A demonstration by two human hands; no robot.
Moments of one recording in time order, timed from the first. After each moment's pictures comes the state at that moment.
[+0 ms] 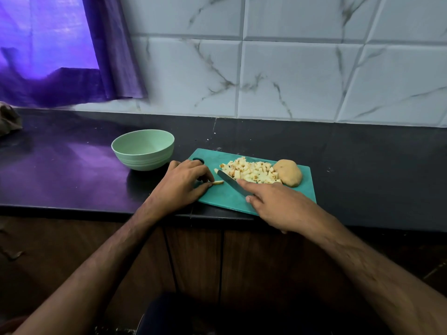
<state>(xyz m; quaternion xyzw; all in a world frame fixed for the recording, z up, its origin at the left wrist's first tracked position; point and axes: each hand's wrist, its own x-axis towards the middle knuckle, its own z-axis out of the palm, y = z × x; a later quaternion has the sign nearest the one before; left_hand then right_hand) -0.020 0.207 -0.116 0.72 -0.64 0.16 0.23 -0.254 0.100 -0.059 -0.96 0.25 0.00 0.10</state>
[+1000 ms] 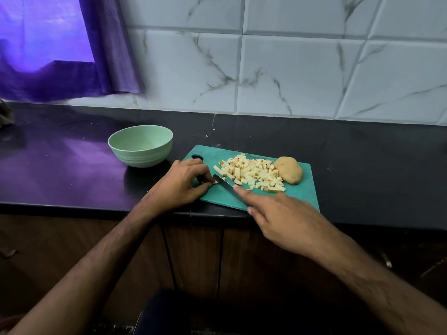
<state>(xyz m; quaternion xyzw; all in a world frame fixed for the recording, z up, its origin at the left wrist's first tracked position) -0.012 0.204 -0.118 0.68 -0.67 0.11 0.27 -0.274 0.123 -0.065 -0.97 0.23 -0.01 0.05</state>
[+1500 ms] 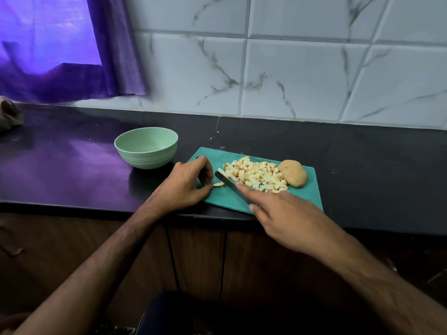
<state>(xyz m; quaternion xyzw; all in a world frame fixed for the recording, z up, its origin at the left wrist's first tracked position) -0.017 0.211 -0.114 0.67 -0.65 0.07 0.35 -0.268 0.123 -0.061 -0.97 0.23 -0.03 0.07</state>
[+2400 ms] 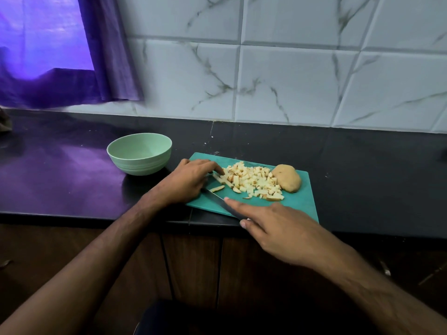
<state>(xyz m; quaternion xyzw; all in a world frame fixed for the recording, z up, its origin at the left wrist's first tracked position) 0.000 0.173 -0.107 0.71 -0.68 0.05 0.19 -0.274 0.128 -0.059 -0.98 0.19 0.00 0.09</state>
